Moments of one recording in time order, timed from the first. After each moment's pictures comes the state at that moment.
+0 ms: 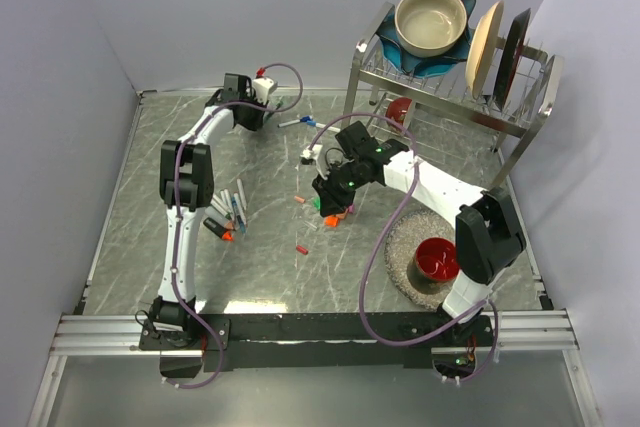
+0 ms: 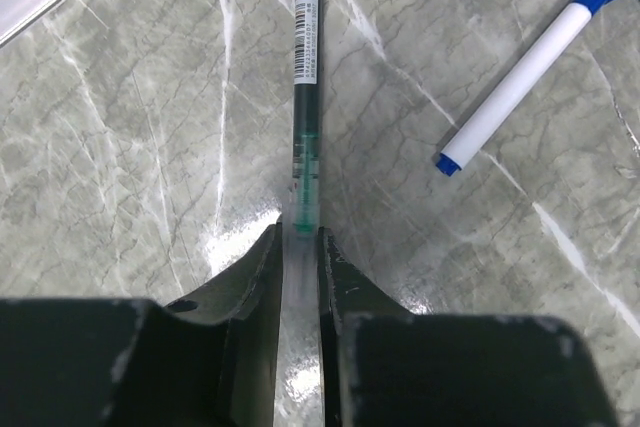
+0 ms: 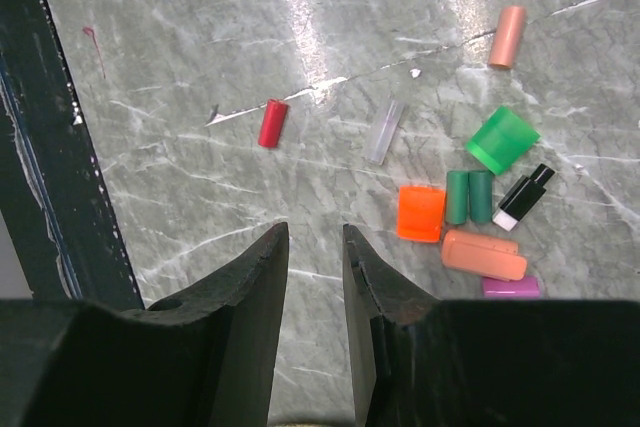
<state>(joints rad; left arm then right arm) -0.16 2.54 2.18 -0.41 0.24 0.34 0.61 1.71 1.34 -0.71 -0.61 -0.43</state>
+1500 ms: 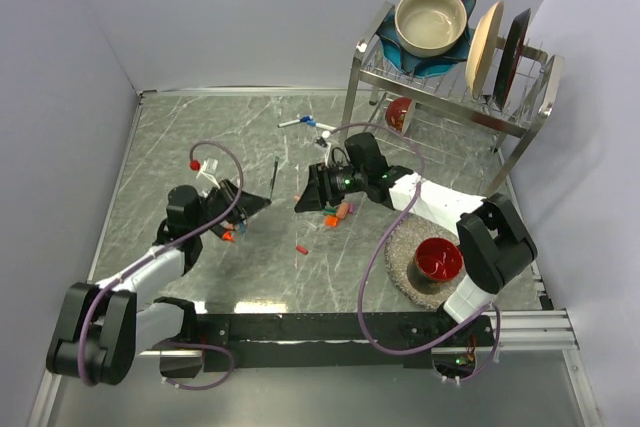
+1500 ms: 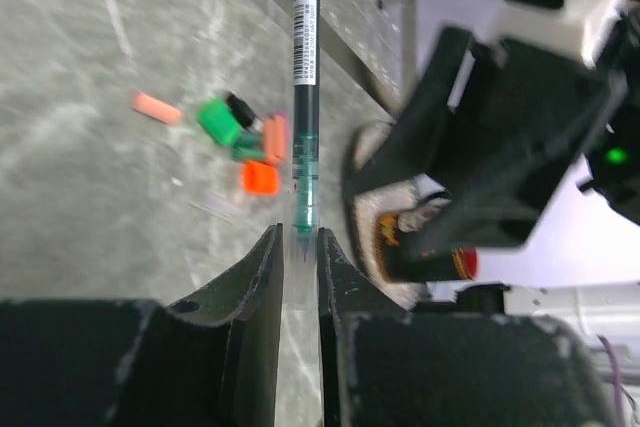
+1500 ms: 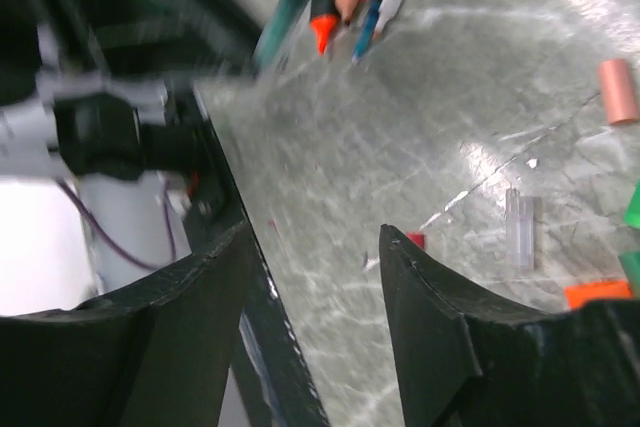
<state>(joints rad) -0.18 1.12 0.32 0.57 0.63 -0.89 0.61 1.63 1.05 -0.03 -0.75 0.42</state>
